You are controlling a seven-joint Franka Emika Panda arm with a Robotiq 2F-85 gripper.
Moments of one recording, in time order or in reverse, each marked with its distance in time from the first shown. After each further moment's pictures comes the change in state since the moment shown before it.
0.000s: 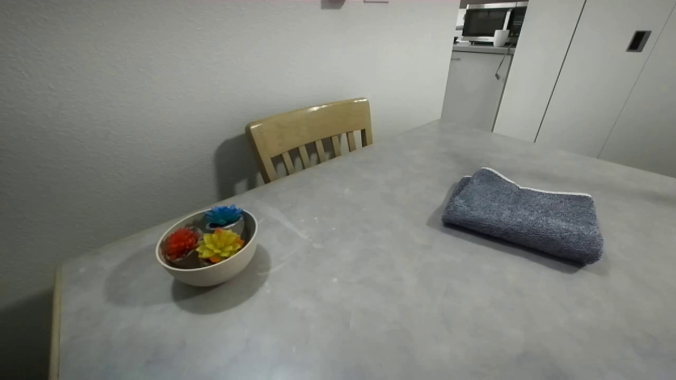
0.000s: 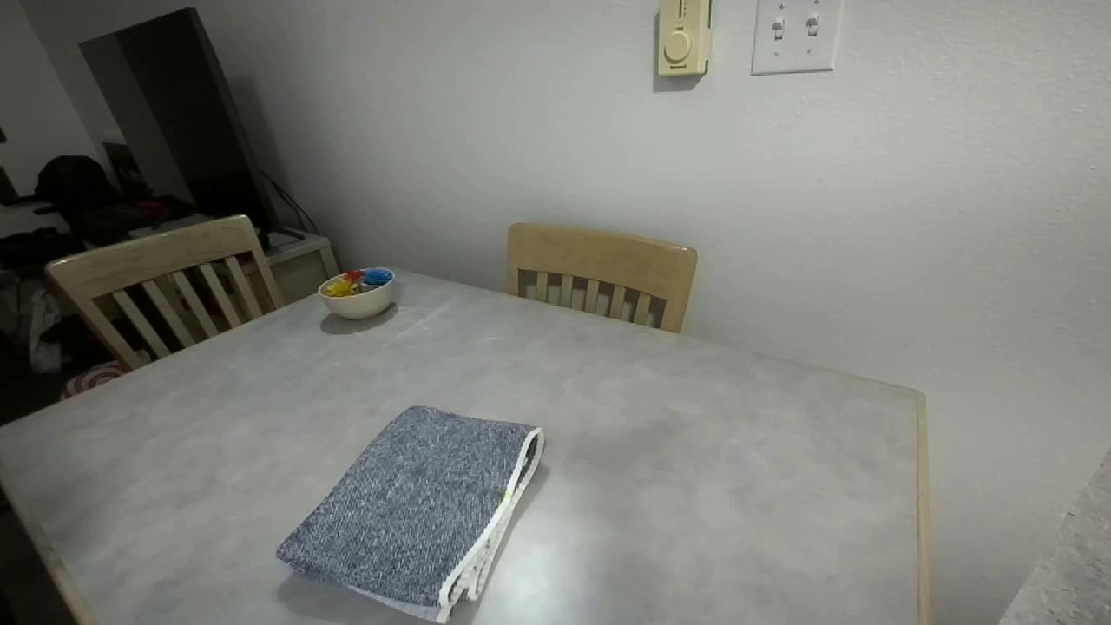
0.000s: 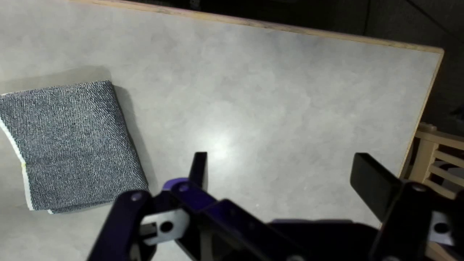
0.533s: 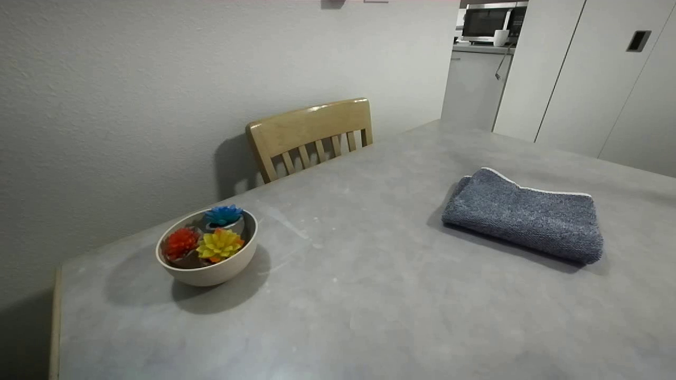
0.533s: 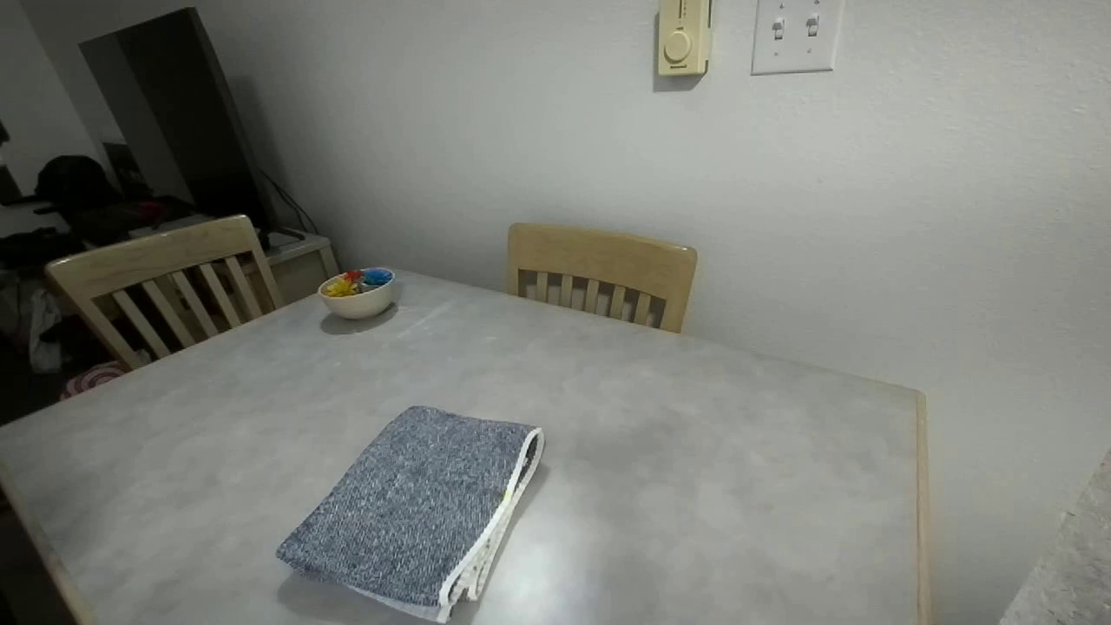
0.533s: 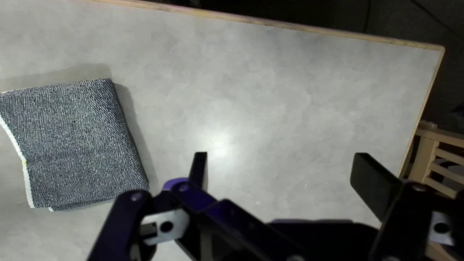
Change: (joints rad) arm -0.001 0.000 0.000 0.000 -0.001 0.009 0.000
